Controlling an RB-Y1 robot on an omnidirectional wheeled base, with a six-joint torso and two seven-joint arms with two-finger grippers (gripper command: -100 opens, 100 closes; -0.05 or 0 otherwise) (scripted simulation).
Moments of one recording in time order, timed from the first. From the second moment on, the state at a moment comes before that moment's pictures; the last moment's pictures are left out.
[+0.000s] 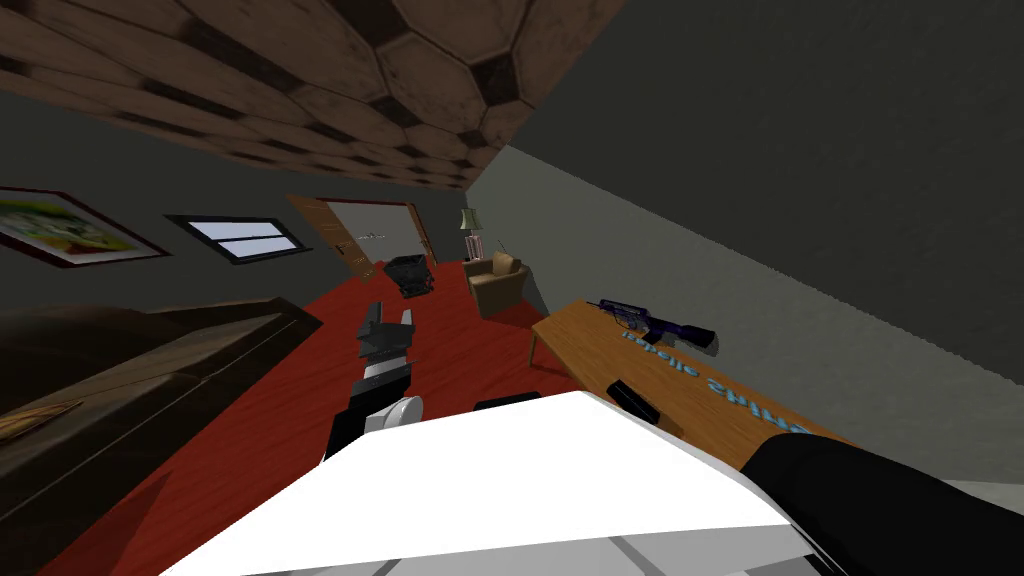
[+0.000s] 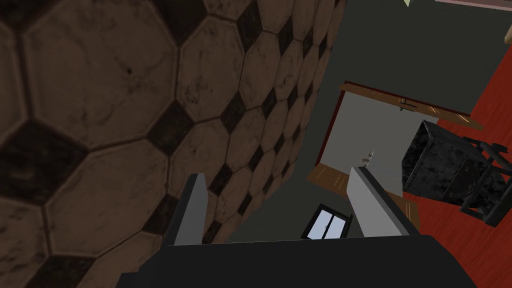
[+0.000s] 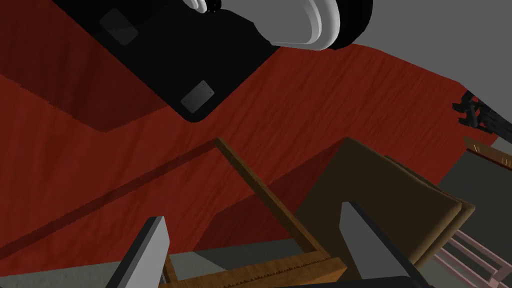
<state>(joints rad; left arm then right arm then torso) 0.55 -0.03 0.00 -2.27 0.12 -0.38 0.02 1.04 -0.82 0.51 -1.74 0.31 -0.10 0.02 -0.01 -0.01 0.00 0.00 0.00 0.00</state>
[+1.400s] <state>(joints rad) 0.55 -0.03 0.00 -2.28 0.12 -0.38 0.02 1.13 -1.16 0.58 -1.63 0.29 0.07 0.11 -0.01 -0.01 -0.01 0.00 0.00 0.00</state>
